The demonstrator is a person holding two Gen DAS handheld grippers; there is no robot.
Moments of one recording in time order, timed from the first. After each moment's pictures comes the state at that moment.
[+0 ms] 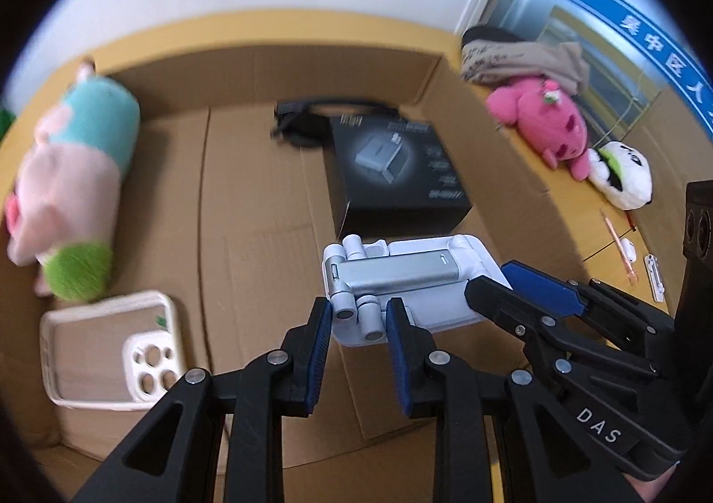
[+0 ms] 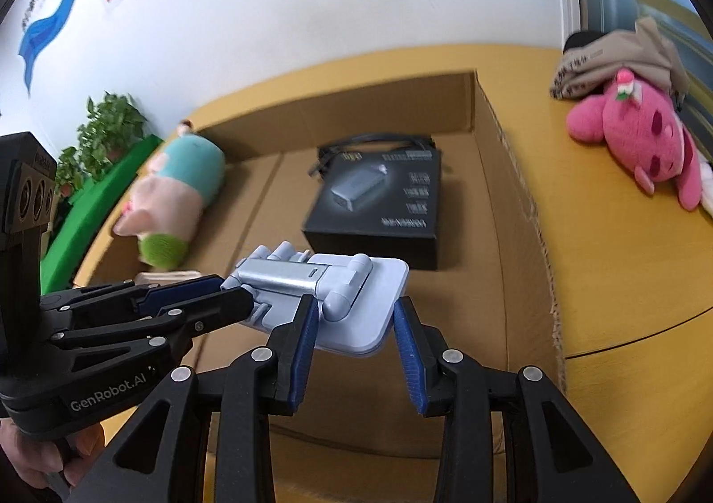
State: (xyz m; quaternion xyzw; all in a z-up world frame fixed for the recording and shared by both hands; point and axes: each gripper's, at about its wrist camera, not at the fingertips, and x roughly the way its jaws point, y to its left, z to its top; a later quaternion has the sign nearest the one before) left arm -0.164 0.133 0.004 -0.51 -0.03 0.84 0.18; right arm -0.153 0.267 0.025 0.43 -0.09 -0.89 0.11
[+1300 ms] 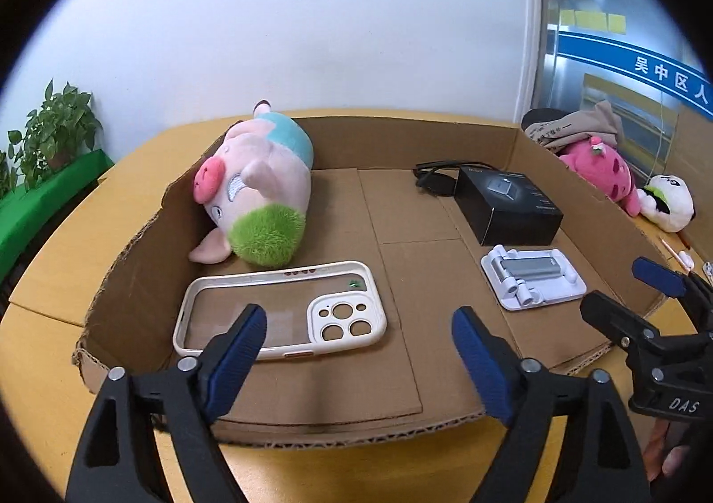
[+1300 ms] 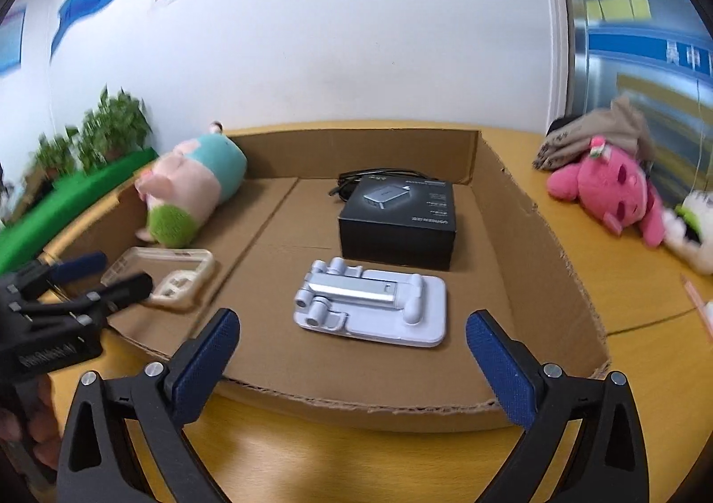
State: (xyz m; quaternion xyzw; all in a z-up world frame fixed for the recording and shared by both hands) left arm -0.064 0.030 -0.003 -0.31 0.00 0.95 0.06; right arm -0.071 0.213 0.006 0.28 0.01 -0.96 0.06
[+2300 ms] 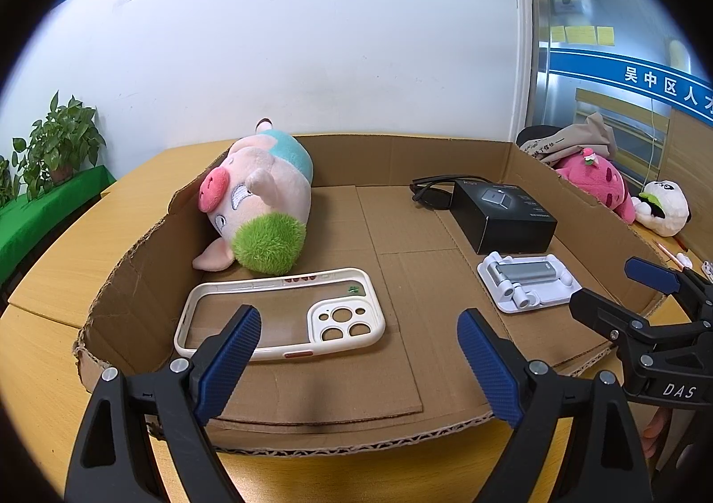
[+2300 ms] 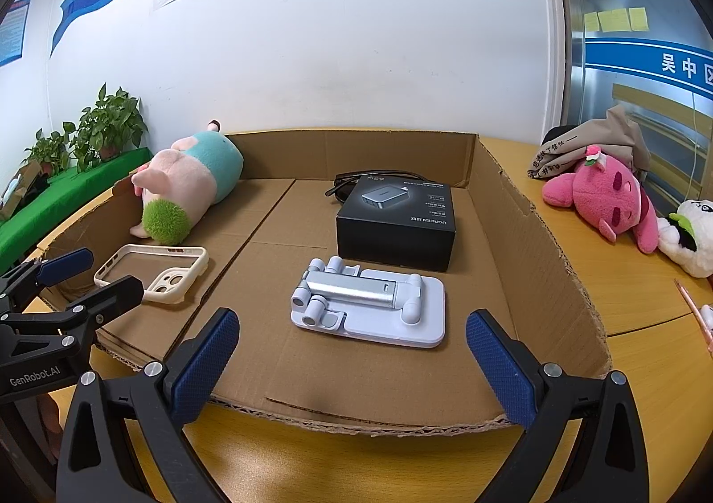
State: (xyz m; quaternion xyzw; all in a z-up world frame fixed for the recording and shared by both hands) left arm -0.050 0.029 -0.008 -0.27 0.01 0.96 0.07; right arm -0.067 0.212 0.001 0.27 0.01 -0.96 0.06
